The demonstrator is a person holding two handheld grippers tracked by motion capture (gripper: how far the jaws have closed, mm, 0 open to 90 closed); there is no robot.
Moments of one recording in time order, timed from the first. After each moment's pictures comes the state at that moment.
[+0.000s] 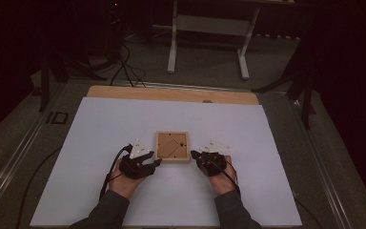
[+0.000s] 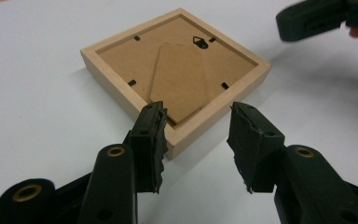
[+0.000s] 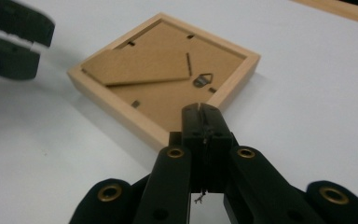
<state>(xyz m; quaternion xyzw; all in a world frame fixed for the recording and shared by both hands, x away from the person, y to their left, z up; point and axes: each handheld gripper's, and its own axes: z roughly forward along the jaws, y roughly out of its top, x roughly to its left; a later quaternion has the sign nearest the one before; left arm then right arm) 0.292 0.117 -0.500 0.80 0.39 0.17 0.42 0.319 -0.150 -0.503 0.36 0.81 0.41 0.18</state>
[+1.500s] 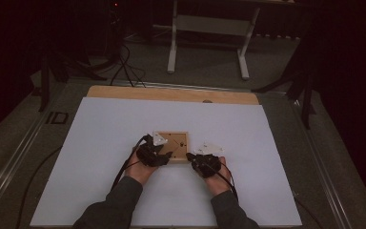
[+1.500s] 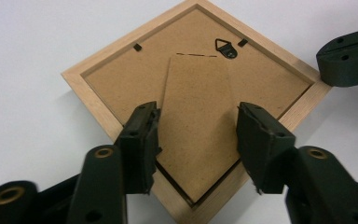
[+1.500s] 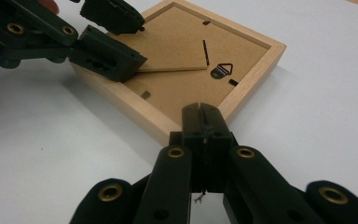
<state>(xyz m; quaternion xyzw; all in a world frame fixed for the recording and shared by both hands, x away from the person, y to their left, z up) 0.340 0.075 -0.511 0.83 0.39 0.18 0.34 0.321 -0.137 -0.518 0.35 0.82 0.41 0.18</state>
